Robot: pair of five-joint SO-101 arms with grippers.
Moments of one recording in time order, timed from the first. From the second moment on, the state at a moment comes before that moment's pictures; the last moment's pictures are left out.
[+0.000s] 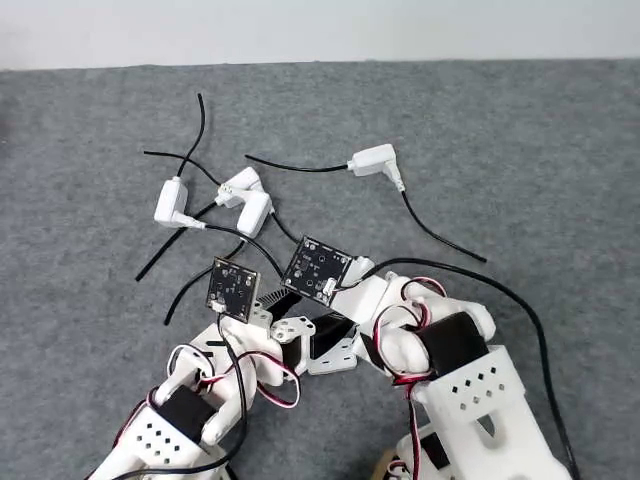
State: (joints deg) left arm 31.6 -75.4 90.8 28.6 22.7; right arm -29.1 -52.7 42.3 81.5 37.3
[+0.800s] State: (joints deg) left arm 27.5 -75.3 91.6 29.1 22.3; right arm -27.9 -52.8 41.7 81.6 39.9
